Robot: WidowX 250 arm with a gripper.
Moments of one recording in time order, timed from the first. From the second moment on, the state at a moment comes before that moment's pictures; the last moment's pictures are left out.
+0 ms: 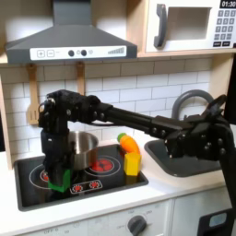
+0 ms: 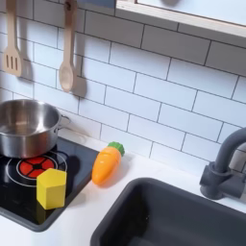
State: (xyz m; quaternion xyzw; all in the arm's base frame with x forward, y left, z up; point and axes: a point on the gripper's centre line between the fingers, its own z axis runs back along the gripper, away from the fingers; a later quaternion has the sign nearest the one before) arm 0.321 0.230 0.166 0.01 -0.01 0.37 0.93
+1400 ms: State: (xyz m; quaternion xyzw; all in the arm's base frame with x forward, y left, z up) arm 0.330 0.200 0.164 -0.02 0.01 0.35 0.94
